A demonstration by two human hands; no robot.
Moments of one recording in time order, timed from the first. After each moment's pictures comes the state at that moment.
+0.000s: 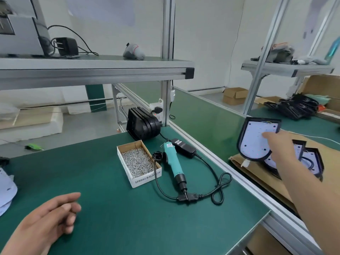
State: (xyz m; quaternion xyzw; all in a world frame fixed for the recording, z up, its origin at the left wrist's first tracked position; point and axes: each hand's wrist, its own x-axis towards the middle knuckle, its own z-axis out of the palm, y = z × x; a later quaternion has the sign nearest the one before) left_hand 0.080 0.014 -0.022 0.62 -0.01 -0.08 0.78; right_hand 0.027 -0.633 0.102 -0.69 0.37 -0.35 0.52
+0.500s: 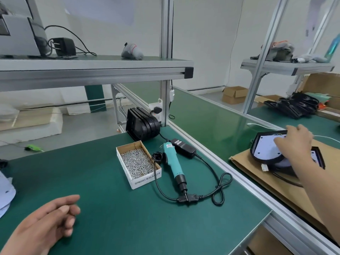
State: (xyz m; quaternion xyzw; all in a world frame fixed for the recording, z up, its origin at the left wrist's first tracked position) left_hand 0.079 0.008 -0.013 0.61 0.02 -0.08 0.79; right_hand 0.014 -0.694 0.093 -0.86 0.42 -0.28 0.10
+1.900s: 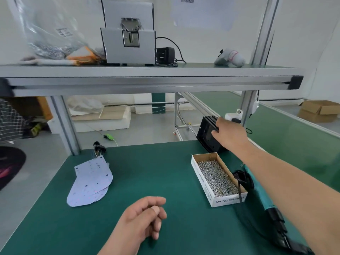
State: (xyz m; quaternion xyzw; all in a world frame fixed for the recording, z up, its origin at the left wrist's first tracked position) left_hand 0.058 -0.002 0.004 0.60 -0.01 -0.09 0.80; right_hand 0.291 -0.320 0.103 -0.97 0.00 -0.24 0.02
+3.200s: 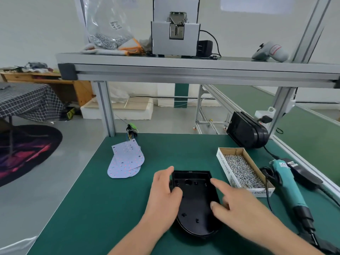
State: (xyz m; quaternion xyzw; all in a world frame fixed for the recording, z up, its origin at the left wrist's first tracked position) left_hand 0.051 -0.003 0.008 0.82 0.05 0.08 0.57; right_hand 0.051 -0.235 0.046 -0.95 -0.17 0.07 0.24
